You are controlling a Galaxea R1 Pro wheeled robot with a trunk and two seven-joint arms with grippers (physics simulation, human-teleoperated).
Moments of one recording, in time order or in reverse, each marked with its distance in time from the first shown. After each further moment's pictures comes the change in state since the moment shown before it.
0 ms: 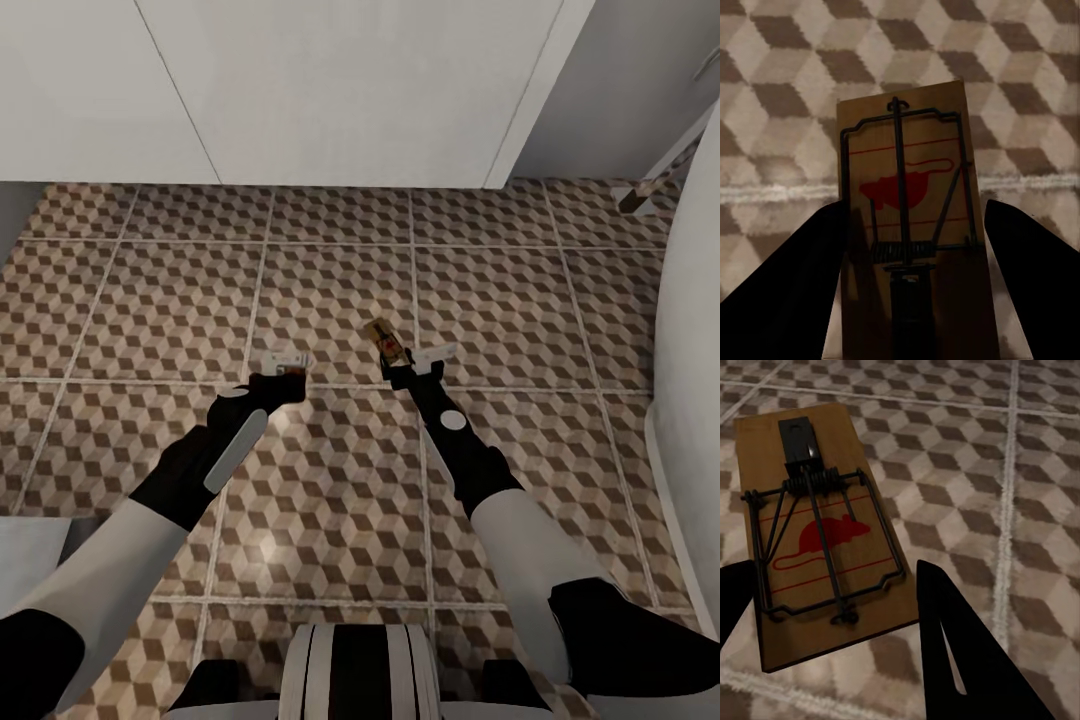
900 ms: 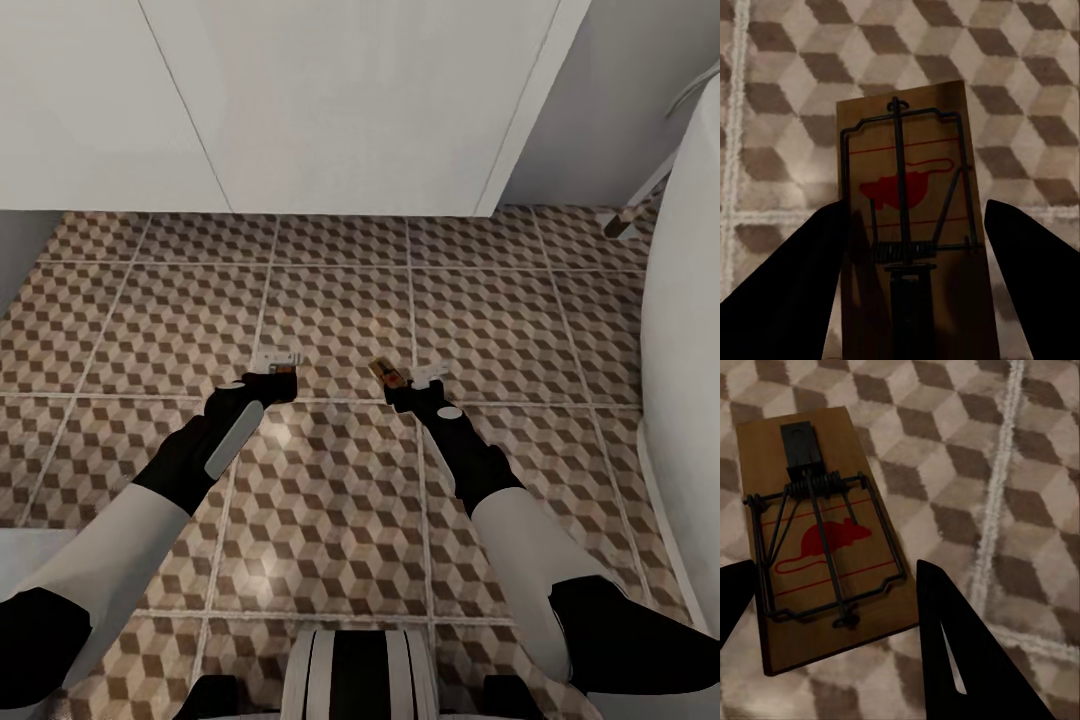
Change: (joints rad) left arm -0.052 -0.001 0.021 0.119 0.000 0.000 -0.003; right arm -0.006 -0.002 -0.003 0.004 -0.002 0.385 0.000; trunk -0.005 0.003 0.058
